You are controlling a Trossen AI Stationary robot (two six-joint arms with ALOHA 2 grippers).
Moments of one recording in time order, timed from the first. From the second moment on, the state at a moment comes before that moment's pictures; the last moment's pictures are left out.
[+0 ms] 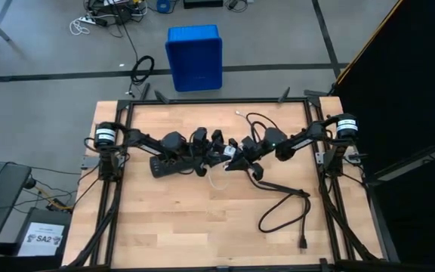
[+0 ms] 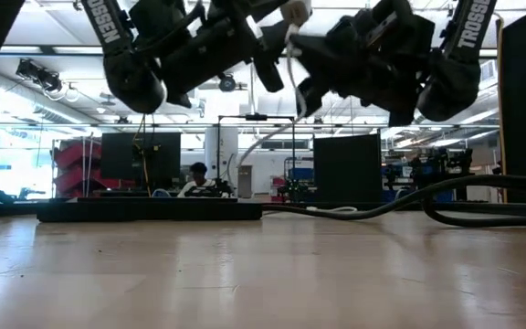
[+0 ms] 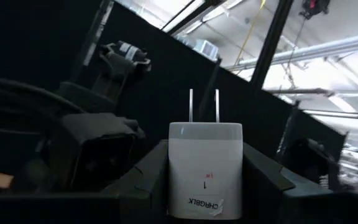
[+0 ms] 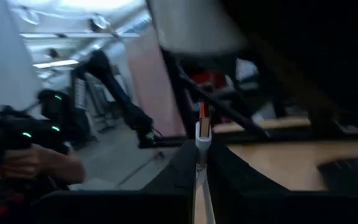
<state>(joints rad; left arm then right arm) 0.11 1.87 0.82 1.57 0.34 -0.59 -0.16 1.79 0.61 1.46 -0.71 0.44</state>
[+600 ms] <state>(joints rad) 0.11 1.87 0.85 1.57 0.42 -0.61 -0.17 1.79 0.63 1.55 -0.76 0.57</state>
